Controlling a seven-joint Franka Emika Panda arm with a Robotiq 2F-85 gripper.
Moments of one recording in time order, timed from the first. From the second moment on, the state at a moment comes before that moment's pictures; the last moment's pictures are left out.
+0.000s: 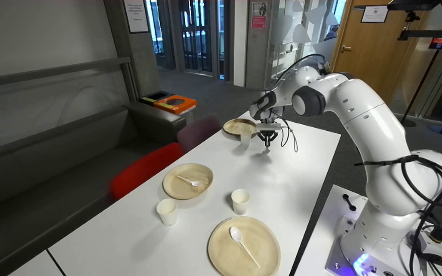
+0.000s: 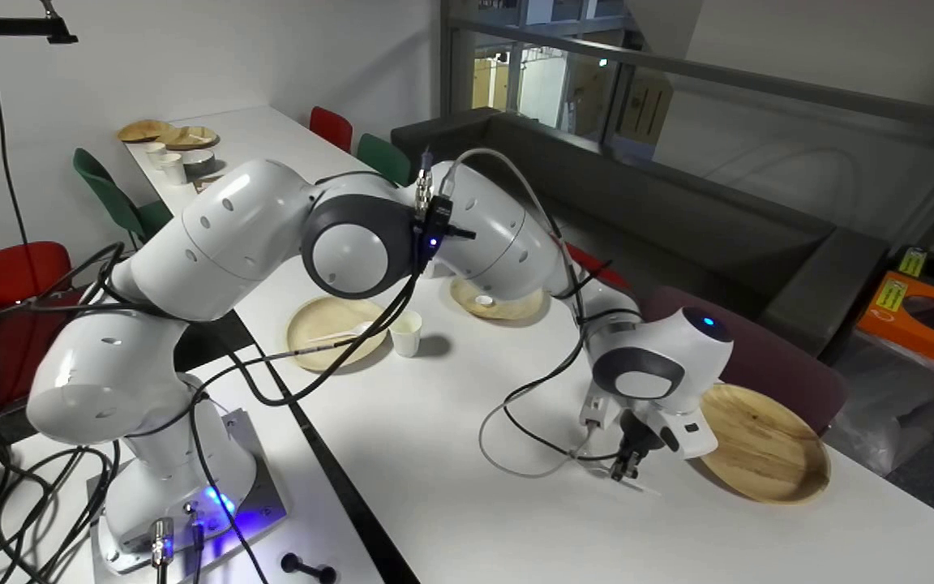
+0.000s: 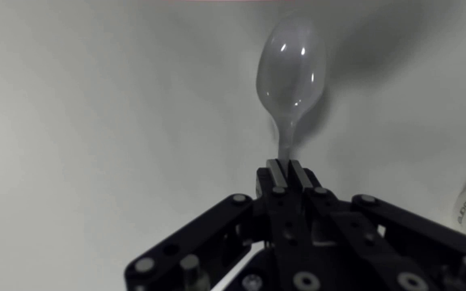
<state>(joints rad) -0.37 0.91 -0.30 -1.40 0.20 2.18 0.42</state>
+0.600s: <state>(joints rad) -0.39 0.89 -0.30 -1.27 0.18 1.98 0.39</state>
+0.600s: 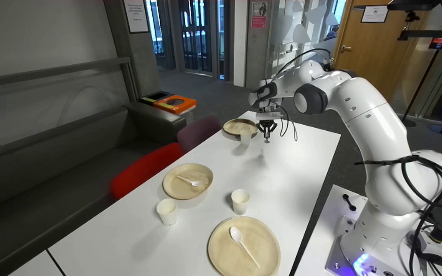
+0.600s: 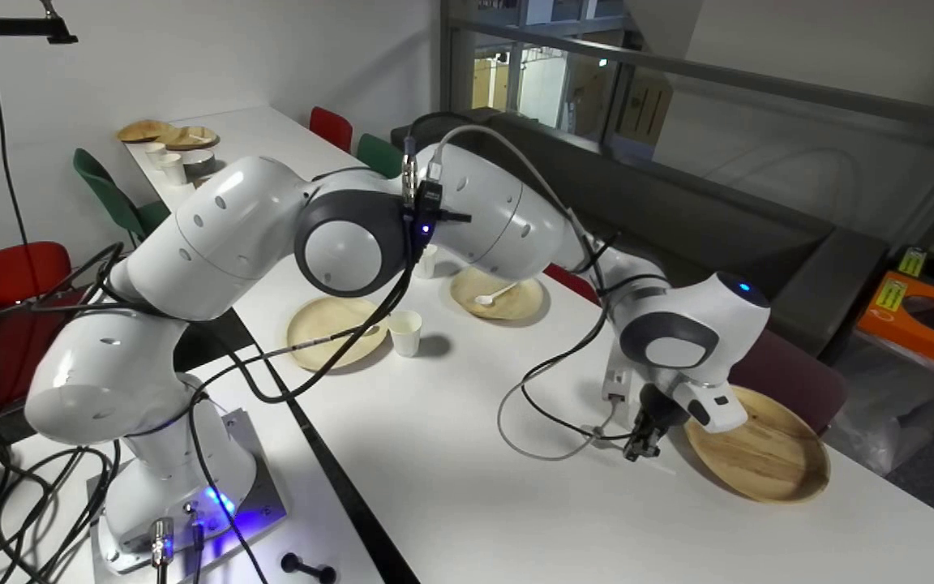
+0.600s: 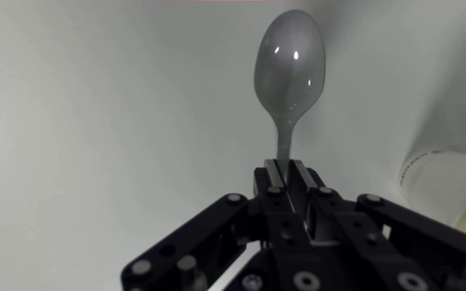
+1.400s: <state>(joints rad) -0.46 1.00 -0.29 -0.89 0.14 1.52 0.28</state>
